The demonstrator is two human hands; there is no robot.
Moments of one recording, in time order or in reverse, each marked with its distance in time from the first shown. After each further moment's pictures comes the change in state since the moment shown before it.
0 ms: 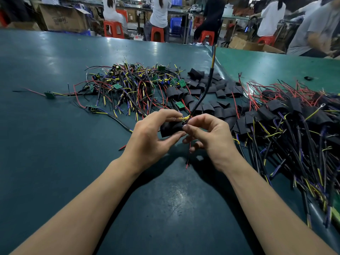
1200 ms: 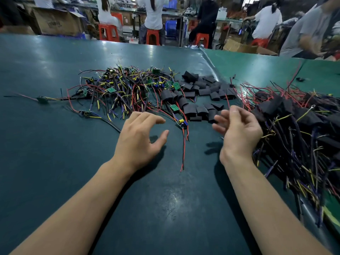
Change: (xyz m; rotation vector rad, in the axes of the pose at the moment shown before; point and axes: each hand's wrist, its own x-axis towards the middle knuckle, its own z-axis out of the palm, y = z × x) left_hand 0.001 -0.011 -0.003 0.388 -0.088 -0.111; right_hand 0.020 -0.004 -0.030 0.277 0.752 -0.235
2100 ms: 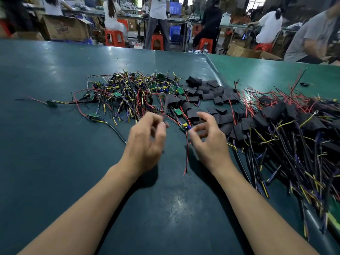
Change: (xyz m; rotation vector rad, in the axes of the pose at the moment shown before) left_hand 0.002 0.020 -0.011 -0.402 0.110 -0.113; right_hand -0.015 0.032 0.001 -0.772 -0.600 -0.338
